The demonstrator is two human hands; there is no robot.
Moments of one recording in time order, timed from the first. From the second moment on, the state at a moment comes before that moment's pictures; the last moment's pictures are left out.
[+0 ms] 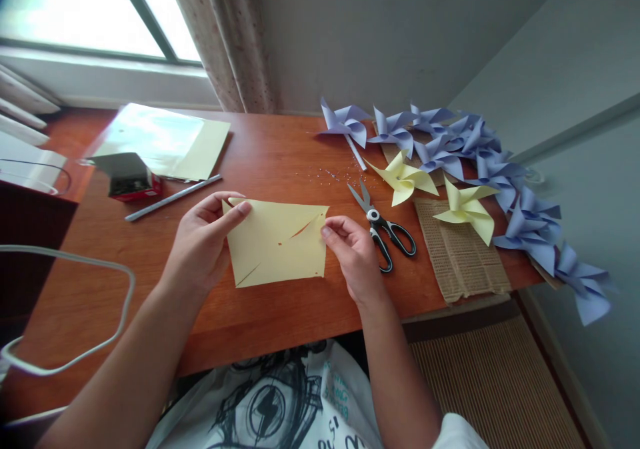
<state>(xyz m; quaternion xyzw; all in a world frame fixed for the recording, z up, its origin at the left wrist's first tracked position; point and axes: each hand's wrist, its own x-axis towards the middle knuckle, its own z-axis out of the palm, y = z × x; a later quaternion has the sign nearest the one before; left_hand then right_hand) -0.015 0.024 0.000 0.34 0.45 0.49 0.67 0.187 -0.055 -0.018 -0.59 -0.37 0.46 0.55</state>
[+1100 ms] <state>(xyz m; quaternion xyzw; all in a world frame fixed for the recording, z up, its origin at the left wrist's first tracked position) -0.010 0.011 -0.002 0.65 0.44 0.44 0.44 0.163 -0.031 -0.010 -0.58 -0.51 0.40 0.49</state>
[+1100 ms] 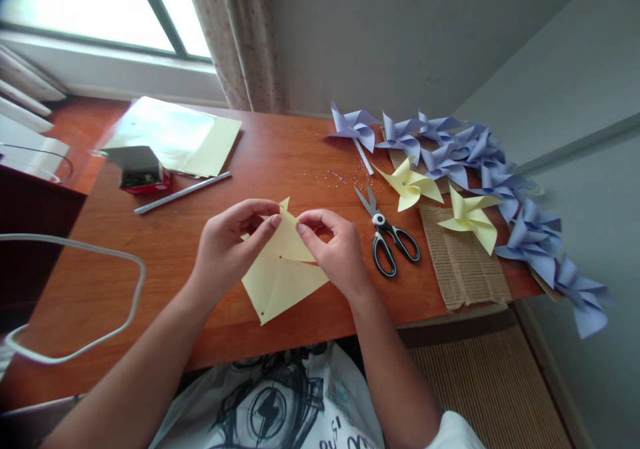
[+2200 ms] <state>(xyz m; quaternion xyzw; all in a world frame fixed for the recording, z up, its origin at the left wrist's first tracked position) -0.007 0.009 0.003 0.53 0.41 0.39 0.63 0.162 -0.029 0.006 -0.53 -0.69 0.16 0.46</state>
